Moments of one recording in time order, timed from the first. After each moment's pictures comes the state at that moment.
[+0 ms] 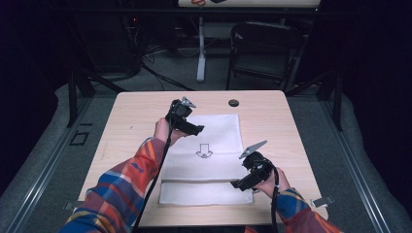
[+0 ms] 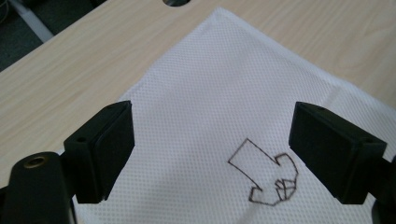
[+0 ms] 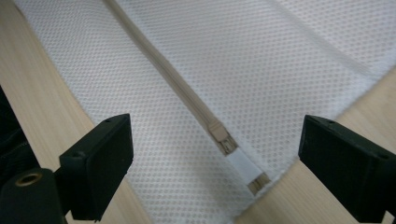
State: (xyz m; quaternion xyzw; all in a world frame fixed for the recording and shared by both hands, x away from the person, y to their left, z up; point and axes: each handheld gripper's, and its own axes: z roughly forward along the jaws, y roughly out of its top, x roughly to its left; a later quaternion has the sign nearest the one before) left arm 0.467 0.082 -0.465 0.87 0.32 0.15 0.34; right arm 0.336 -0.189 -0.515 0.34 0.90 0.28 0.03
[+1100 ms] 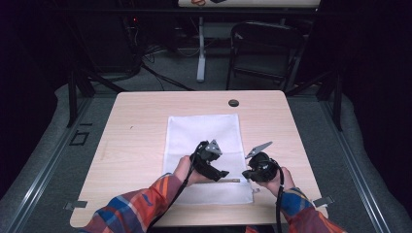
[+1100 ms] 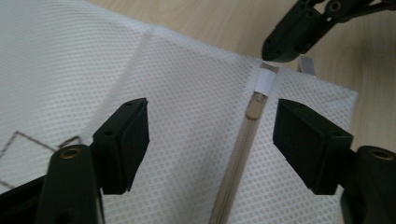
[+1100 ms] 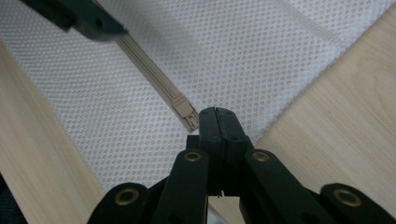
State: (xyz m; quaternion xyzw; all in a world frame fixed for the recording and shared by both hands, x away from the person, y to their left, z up) left arm 0.370 0.012 -0.530 0.92 0.18 0.03 0.35; right arm 0.341 -0.206 -0.529 0.35 0.90 0.26 0.05
